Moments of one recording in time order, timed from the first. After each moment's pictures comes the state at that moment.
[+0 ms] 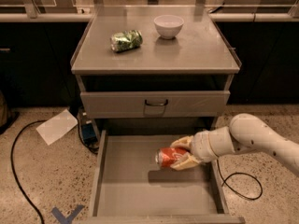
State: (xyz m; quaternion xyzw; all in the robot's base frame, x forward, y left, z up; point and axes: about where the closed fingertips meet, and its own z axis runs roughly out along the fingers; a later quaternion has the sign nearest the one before) arm 0.512 -0.103 0.588 -0.65 0.65 0.22 0.34
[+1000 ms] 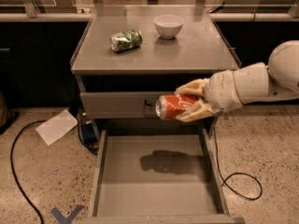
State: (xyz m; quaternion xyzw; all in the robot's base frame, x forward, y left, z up) arm 0.531 -0.101 0.831 -0.69 0.57 0.16 0.43
